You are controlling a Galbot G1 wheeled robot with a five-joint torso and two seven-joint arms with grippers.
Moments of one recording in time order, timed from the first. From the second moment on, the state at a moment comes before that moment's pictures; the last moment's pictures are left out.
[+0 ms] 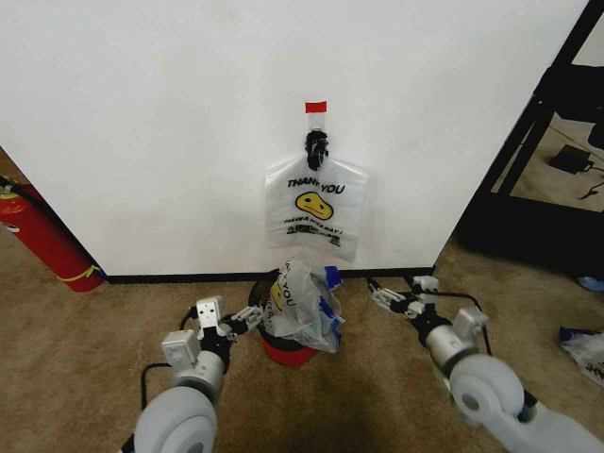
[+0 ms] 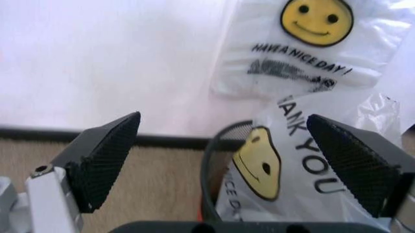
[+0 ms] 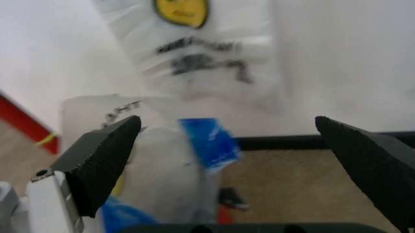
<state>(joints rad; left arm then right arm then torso) 1.41 -0.95 -0.21 -2.30 -0.67 0.24 -0.56 -1.16 0.79 0.16 2.04 1.07 -0.18 0.22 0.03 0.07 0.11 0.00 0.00</state>
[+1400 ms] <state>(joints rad) 1.40 -1.01 -0.12 -2.22 -0.60 0.19 -0.53 -0.91 1.05 -0.05 1.81 1.22 -0.43 0.48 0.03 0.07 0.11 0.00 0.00</state>
